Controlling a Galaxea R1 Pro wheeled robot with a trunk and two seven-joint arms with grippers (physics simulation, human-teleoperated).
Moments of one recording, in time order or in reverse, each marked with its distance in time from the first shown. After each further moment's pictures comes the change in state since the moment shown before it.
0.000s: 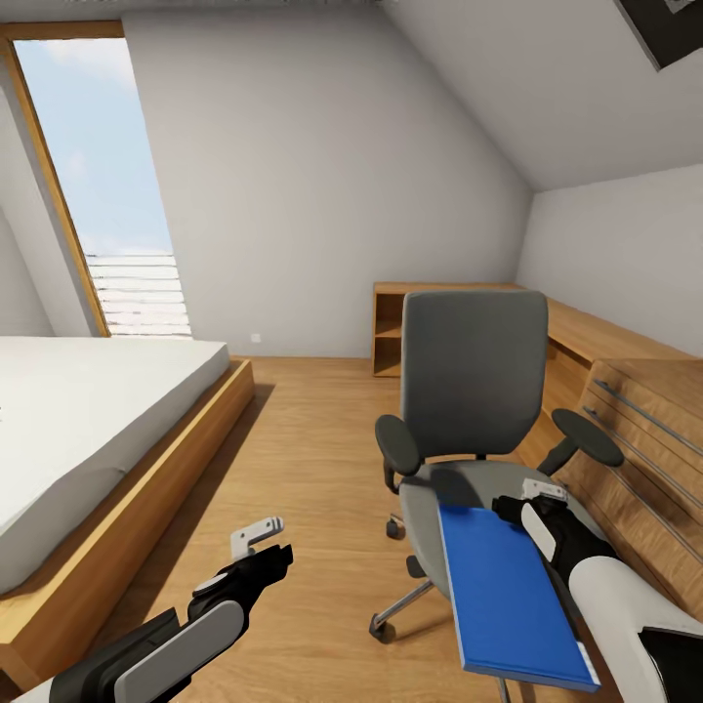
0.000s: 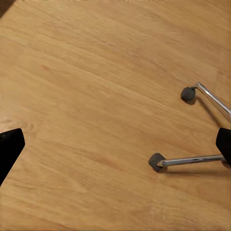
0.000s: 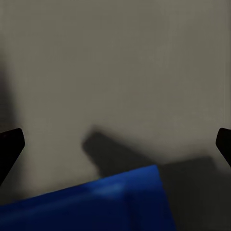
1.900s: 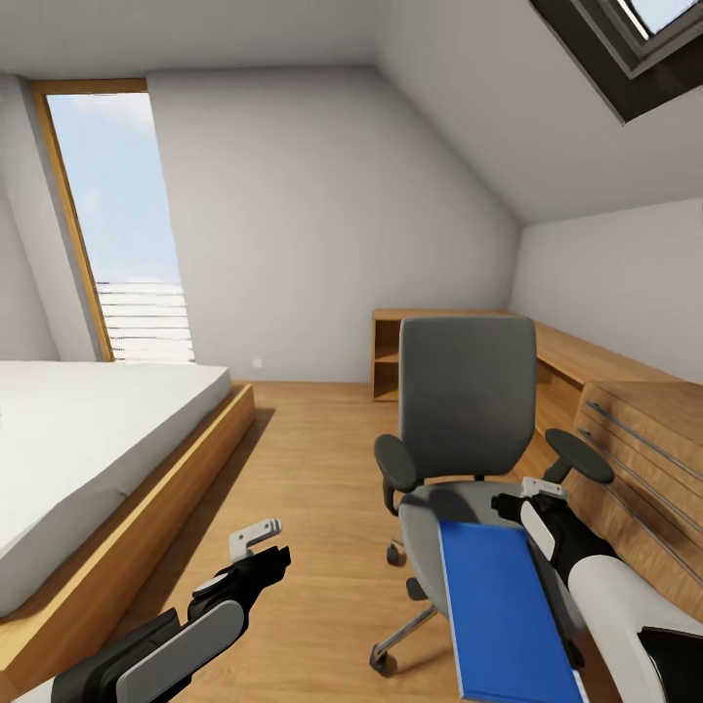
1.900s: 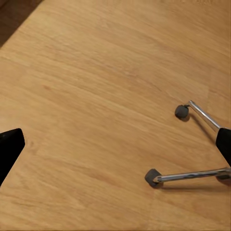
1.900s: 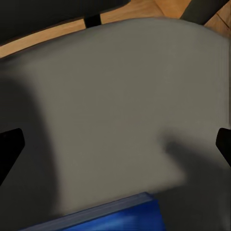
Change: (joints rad) left arm 0.000 -0.001 0.000 0.022 -0.001 0.000 -0.002; right arm 0.000 0.003 -0.004 -0.012 0.001 0.003 -0.001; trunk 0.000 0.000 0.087
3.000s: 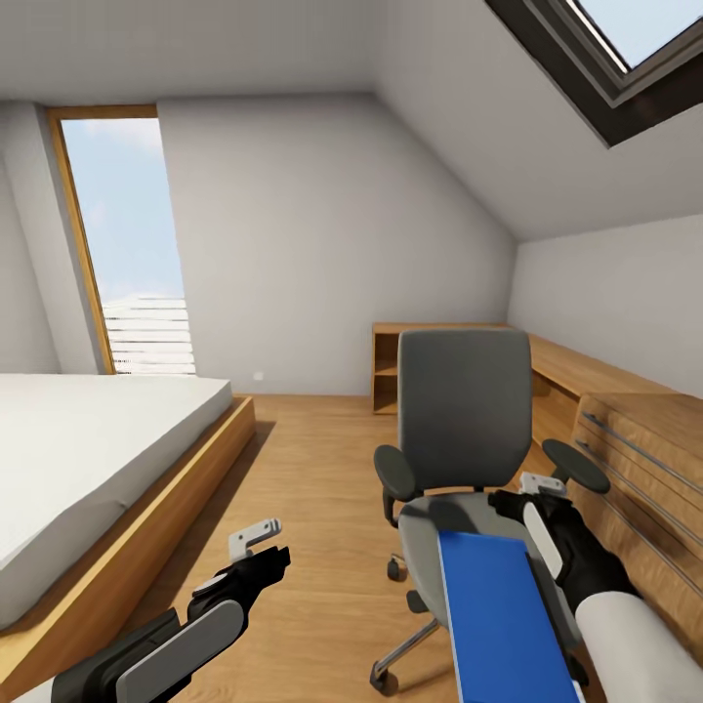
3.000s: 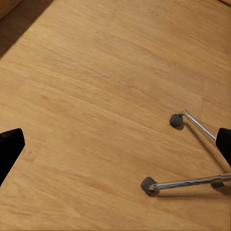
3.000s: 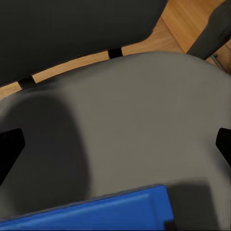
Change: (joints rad) left arm 0.000 0.001 0.001 0.001 0.003 0.000 0.000; right arm 0.159 0.024 -0.002 -0.389 -0.006 0.194 0.000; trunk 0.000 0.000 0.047
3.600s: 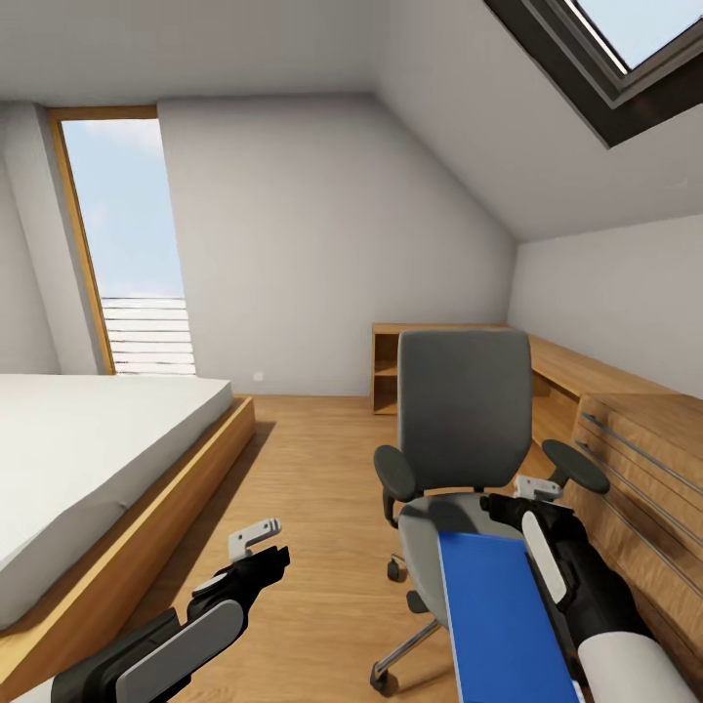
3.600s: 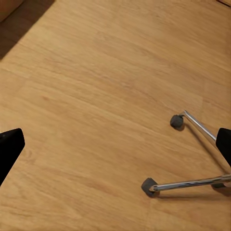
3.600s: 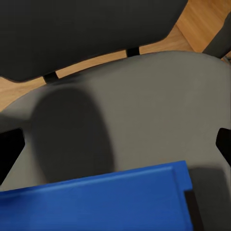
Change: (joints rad) left arm 0.000 0.001 0.000 0.000 -0.003 0.000 0.001; right arm 0.123 0.041 -0.002 -0.260 -0.006 0.107 -0.002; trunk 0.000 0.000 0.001
